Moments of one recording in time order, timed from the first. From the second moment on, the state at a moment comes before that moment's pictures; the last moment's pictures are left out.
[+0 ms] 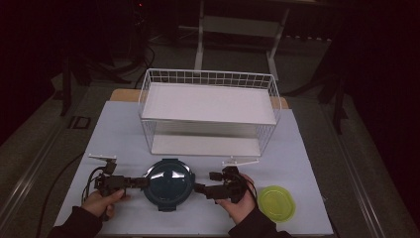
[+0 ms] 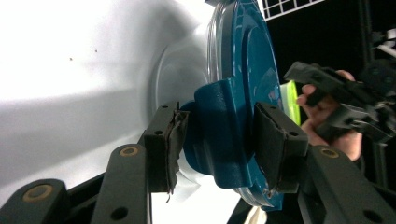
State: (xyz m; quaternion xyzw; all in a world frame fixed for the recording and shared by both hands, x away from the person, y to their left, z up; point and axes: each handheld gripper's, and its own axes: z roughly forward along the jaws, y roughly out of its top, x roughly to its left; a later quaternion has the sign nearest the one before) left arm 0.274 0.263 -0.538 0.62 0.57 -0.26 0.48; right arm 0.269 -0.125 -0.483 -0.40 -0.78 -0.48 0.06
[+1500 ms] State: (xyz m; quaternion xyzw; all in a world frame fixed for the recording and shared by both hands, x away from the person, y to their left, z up) left arm 0.232 0.255 -0.521 0.68 0.49 -0.19 0.51; right arm 0.274 -0.114 -0.511 -0.44 -0.74 -0.46 0.21
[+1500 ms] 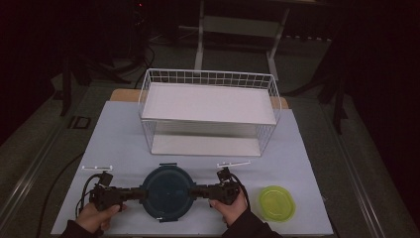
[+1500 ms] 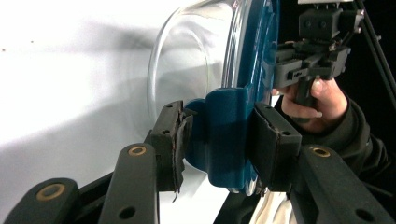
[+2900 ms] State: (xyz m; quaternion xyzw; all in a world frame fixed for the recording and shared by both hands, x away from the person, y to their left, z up) left arm 0.288 0.204 -0.398 0.68 0.43 -0.16 0.56; right arm 0.297 -0.166 -0.384 -0.42 -0.73 -0.52 0.12
